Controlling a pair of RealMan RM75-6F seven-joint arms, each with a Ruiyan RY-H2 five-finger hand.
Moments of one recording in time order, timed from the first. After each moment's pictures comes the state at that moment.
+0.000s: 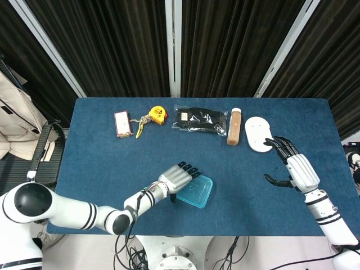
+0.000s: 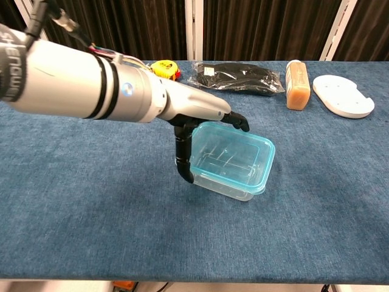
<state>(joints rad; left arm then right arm) -1.37 -1.54 -0.06 -1.72 0.49 0.71 0.62 0.39 -1.14 0.04 -1.48 -1.62 1.35 0.52</state>
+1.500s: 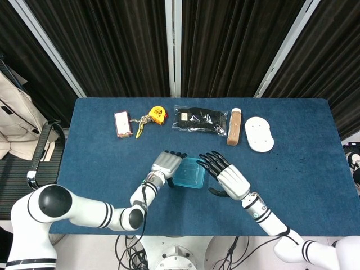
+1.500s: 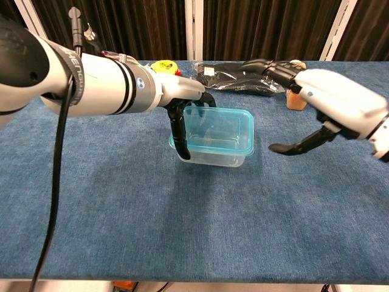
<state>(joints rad) -1.42 -1.65 -0.08 -1.57 0.16 0.92 0.67 0.54 -1.70 0.04 -1.12 -1.80 1.34 0.24</state>
